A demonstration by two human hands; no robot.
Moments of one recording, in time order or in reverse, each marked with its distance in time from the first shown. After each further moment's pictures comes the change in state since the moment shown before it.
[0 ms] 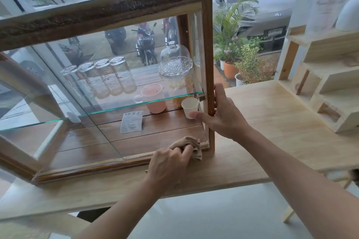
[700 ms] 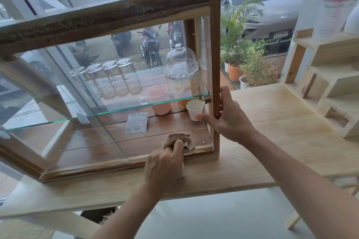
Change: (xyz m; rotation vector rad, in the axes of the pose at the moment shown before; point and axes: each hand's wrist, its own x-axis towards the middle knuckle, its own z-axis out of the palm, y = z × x) left_hand -0.008 -0.008 -0.008 -0.017 0.153 -0.249; right_hand 0.000 -0.001 0.001 -0.024 0.000 -0.022
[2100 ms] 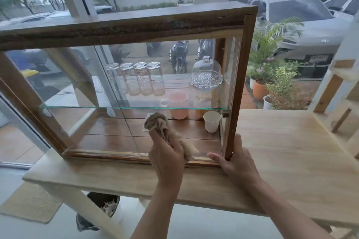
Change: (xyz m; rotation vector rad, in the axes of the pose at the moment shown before) left_hand 0.032 0.024 -0.028 -0.446 0.572 -0.769; right_hand -0.042 0.069 0.033 -0.183 -0.067 0.109
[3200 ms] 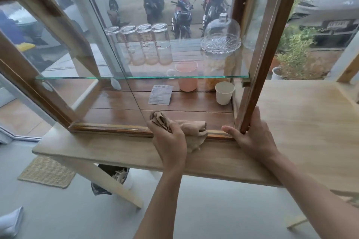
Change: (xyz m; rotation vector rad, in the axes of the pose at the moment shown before) left_hand -0.023 -0.043 0.000 -0.069 -0.063 -0.558; right_hand -0.001 -0.002 0.003 -0.008 0.048 -0.024
